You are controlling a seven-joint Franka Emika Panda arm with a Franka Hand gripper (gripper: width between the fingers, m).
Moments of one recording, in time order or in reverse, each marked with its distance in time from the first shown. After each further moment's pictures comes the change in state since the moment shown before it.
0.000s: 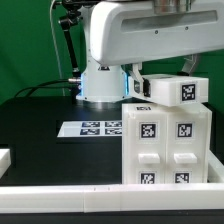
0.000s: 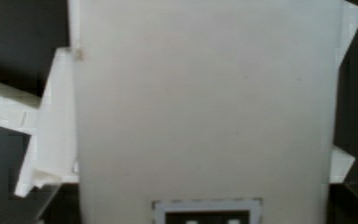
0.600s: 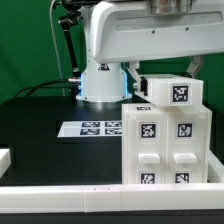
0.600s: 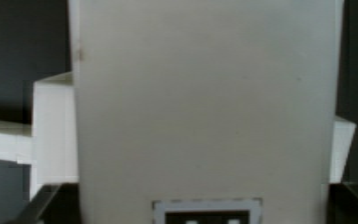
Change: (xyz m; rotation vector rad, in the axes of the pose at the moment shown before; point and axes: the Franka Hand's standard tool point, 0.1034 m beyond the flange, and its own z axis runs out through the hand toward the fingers) arm 0.001 -0.002 0.000 0.002 0.001 0.291
